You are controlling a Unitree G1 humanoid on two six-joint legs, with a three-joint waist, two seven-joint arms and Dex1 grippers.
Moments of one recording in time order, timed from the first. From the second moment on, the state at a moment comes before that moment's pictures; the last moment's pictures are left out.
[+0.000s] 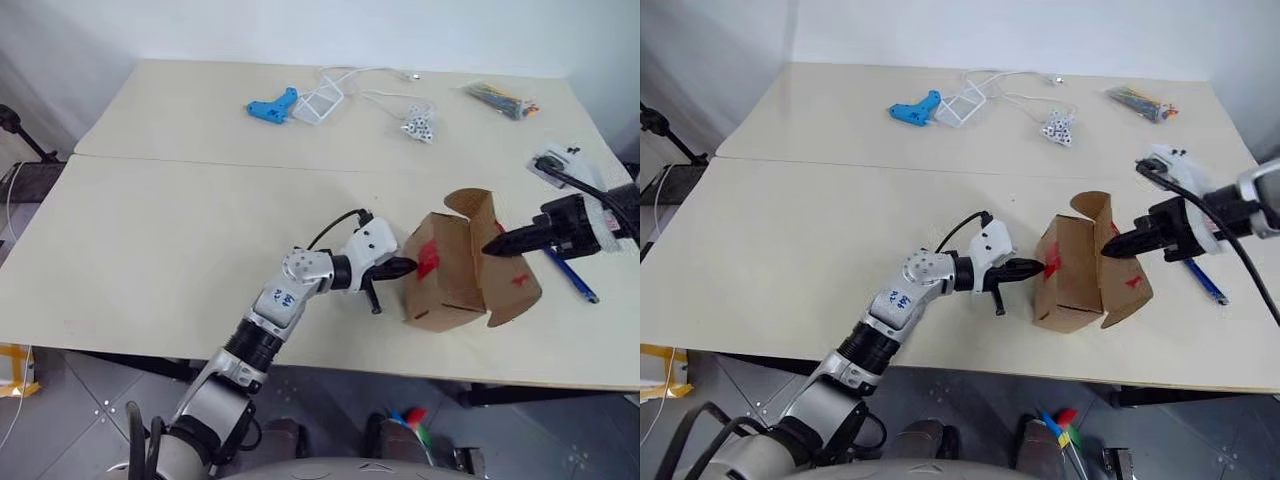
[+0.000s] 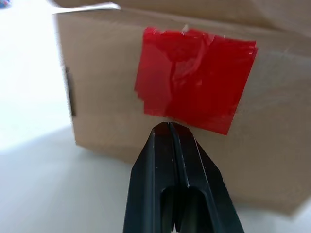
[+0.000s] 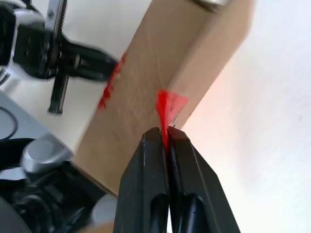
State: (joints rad) left arm -0.71 0.02 -0.36 0.28 -0.07 0.28 -0.73; right arm -1.26 -1.28 0.47 0.11 1.13 1.61 0.68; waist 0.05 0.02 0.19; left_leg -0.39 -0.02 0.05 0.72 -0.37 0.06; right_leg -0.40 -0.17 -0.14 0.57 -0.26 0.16
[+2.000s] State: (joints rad) left arm -0.68 0.07 -0.26 -0.02 -0.30 0.51 -0.86; right arm -1.16 -1.36 0.40 -0.39 0.78 1.61 0.70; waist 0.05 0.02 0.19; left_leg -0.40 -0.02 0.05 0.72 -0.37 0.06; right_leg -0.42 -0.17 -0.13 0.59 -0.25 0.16
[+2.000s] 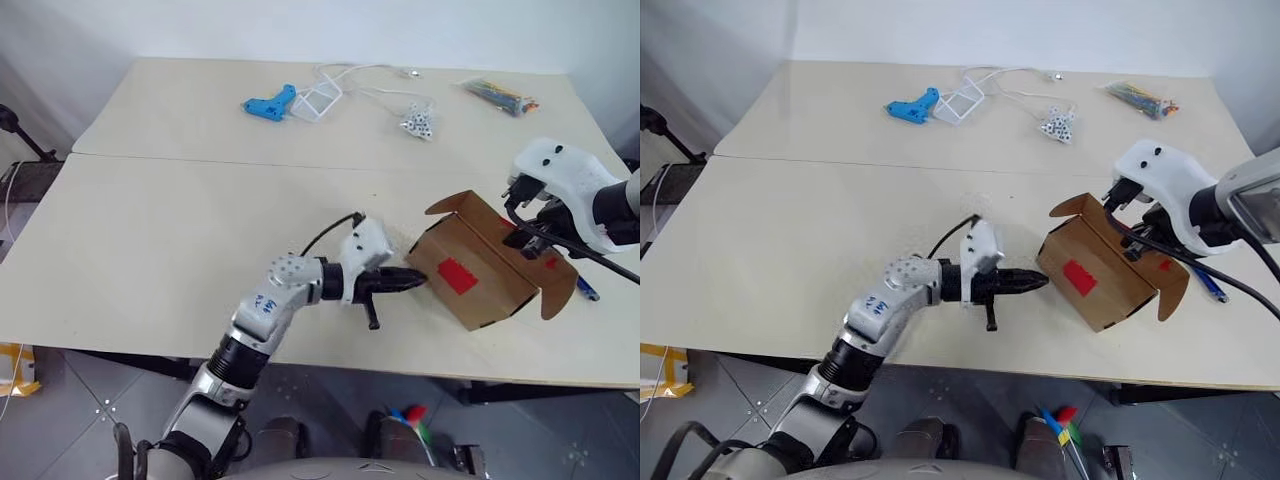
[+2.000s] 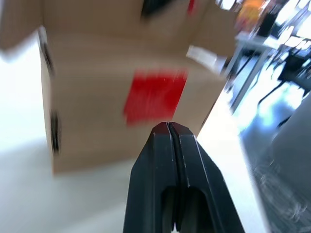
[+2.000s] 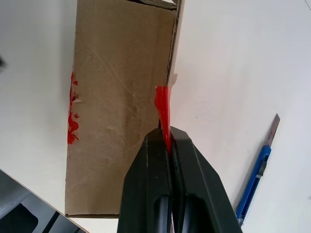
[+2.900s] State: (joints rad) left arm -0.92 -0.15 -0.36 0.50 -0.11 0.18 -0.70; right arm -1.01 -1.32 0.20 -0.33 1.05 1.61 0.38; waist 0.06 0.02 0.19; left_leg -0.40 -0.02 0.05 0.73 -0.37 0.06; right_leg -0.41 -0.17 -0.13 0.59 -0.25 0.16
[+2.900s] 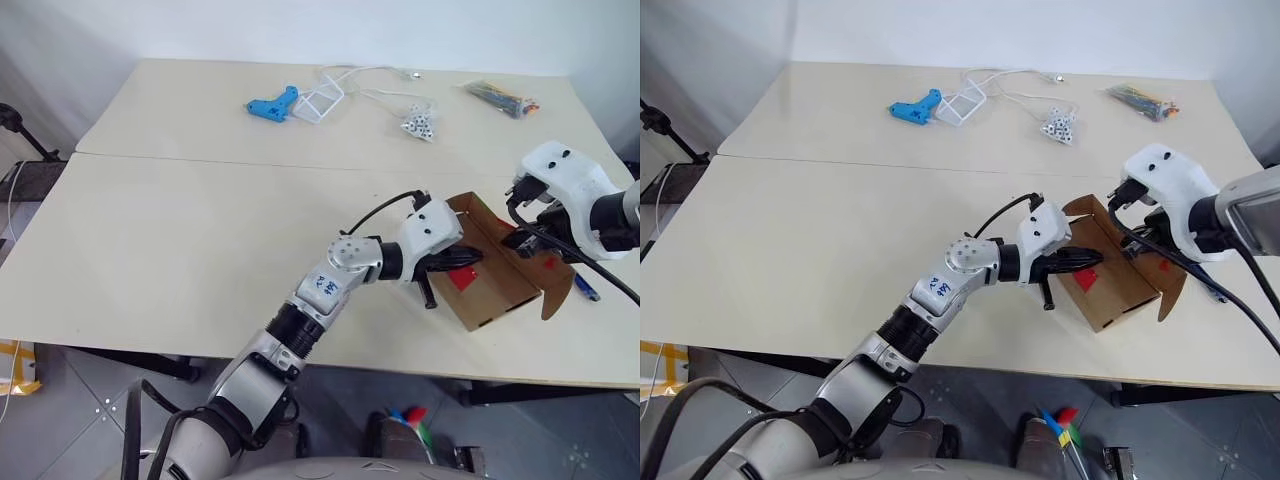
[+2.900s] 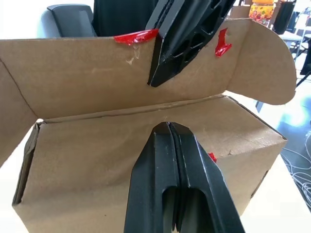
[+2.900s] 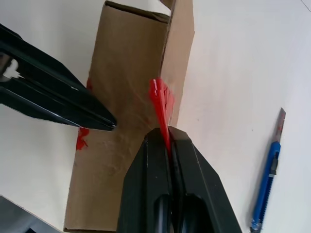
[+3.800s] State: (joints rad) left arm -0.92 -0.10 -0.41 0.43 -0.07 0.32 -0.80; right arm -0.77 -1.39 0.23 0.01 0.62 1.23 0.72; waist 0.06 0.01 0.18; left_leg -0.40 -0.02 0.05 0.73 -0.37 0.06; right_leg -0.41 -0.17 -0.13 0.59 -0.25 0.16
